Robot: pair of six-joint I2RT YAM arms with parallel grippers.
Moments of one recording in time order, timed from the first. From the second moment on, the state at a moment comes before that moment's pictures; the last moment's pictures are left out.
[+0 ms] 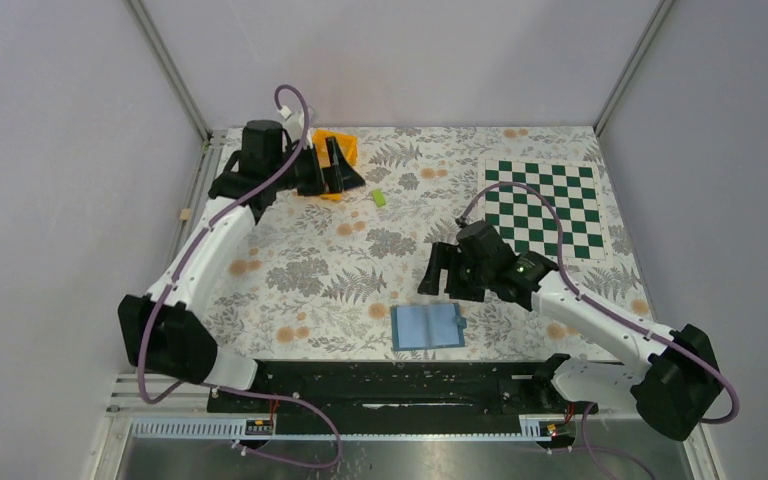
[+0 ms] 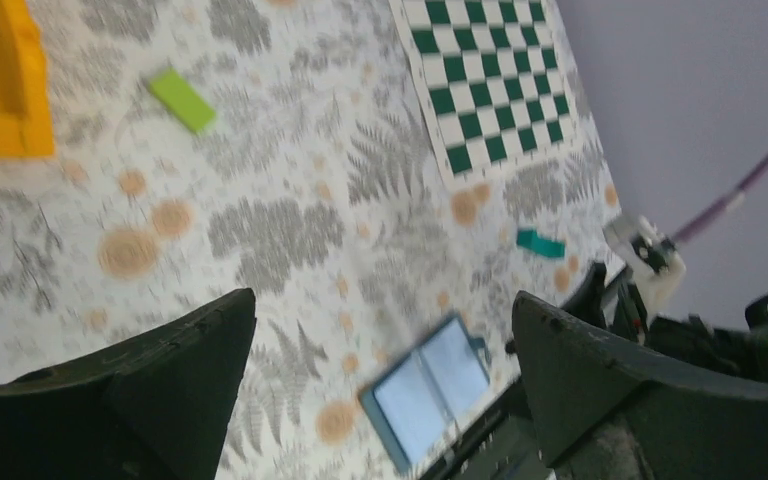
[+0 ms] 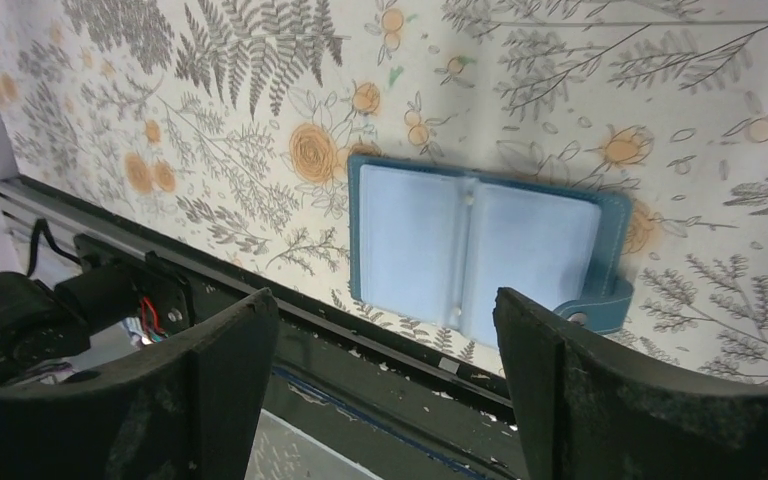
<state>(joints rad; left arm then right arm) -0.24 1.47 1.40 -0.43 0.54 -0.43 0.69 1.16 0.82 -0.55 -0.13 0.78</state>
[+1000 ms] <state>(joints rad) -0.26 0.78 0.84 -0.59 0.19 -0.40 1.14 1.59 0.95 -0.58 0.29 0.88</state>
